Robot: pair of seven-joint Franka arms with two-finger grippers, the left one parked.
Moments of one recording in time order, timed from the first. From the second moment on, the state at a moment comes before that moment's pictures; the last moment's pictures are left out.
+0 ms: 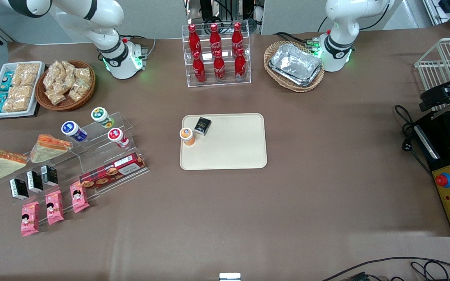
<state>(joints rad) -0.04 0.40 -0.55 -1.60 0.17 1.93 0.38</state>
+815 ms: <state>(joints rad) -0.04 0.40 -0.55 -1.67 0.20 1.97 0.38</state>
